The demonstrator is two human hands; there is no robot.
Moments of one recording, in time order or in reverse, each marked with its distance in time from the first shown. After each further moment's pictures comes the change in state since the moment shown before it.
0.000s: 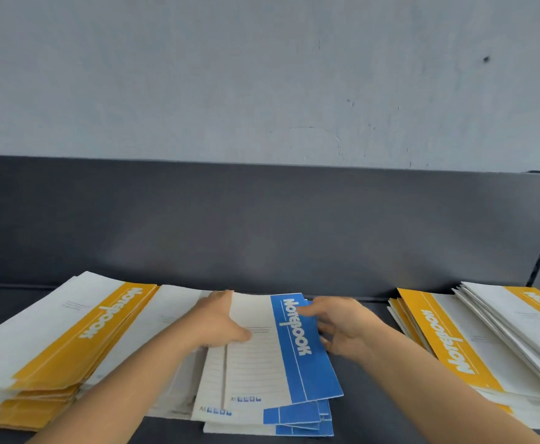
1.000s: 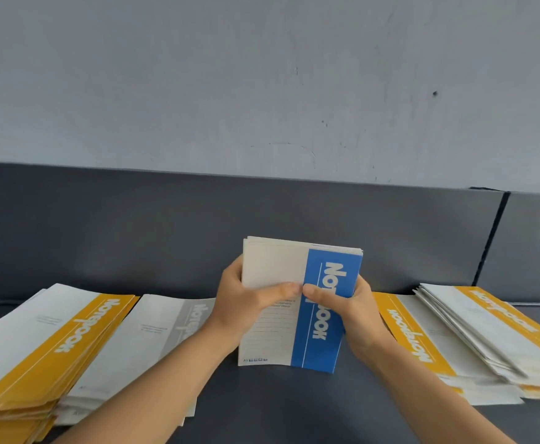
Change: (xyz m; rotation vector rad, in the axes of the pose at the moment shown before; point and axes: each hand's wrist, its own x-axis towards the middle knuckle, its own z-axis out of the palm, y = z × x) left_hand -0.033 0.070 0.000 -1.063 0.224 0.500; right_hand -0.049 -0.007 -0.016 -0.016 0.086 -0.707
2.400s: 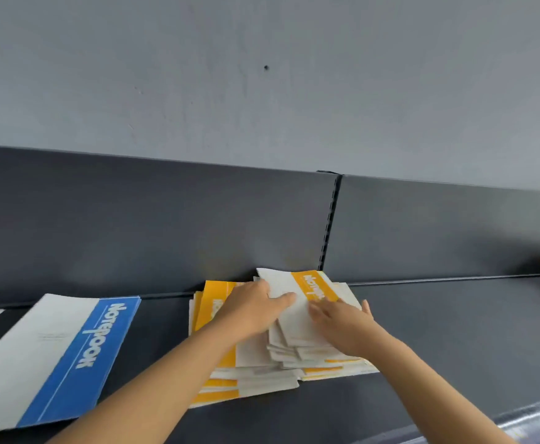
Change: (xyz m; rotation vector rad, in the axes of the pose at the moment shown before) left_hand 0.031 -0.044 0.308 0.906 -0.388 -0.262; right_hand -0.011 0.008 -0.308 -1.441 -0.196 0.428
